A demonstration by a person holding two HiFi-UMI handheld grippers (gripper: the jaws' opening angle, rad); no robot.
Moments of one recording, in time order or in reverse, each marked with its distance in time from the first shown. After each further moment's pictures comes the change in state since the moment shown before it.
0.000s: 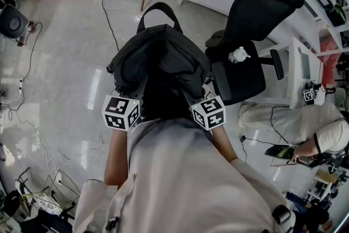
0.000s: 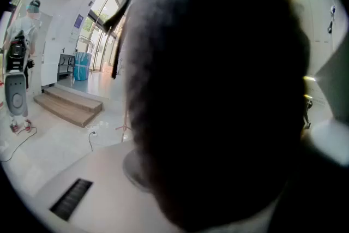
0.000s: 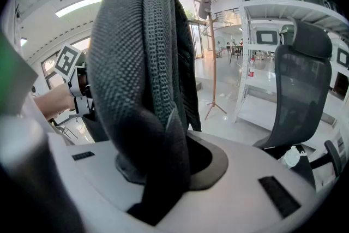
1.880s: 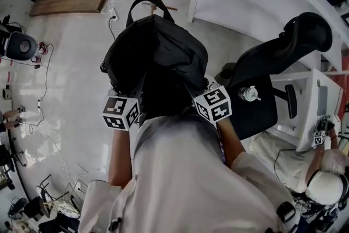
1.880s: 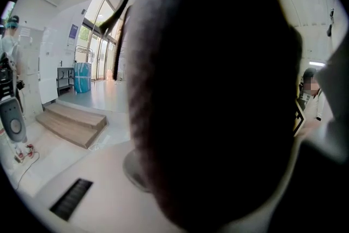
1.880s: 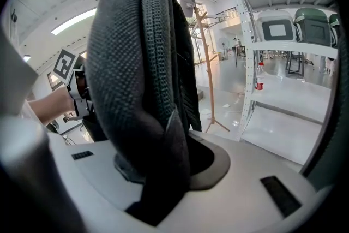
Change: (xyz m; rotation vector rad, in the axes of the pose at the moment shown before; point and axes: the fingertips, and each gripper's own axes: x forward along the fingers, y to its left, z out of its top) left arm 0.258 0.104 0.174 0.077 0.012 0.113; right arm 0.142 -0.240 0.194 0.013 -0.057 0.118
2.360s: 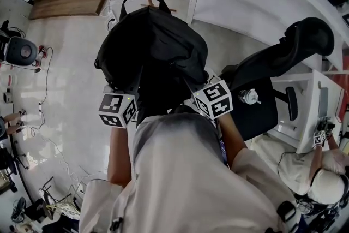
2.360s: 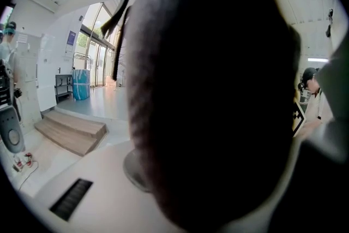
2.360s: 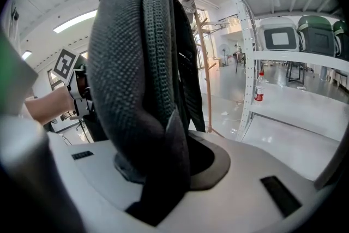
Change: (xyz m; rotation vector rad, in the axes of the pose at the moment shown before) left arm 0.028 0.017 0.040 0.039 -0.052 0.007; right arm 0.015 -0.029 0.044 -0.042 -0.051 -0.015
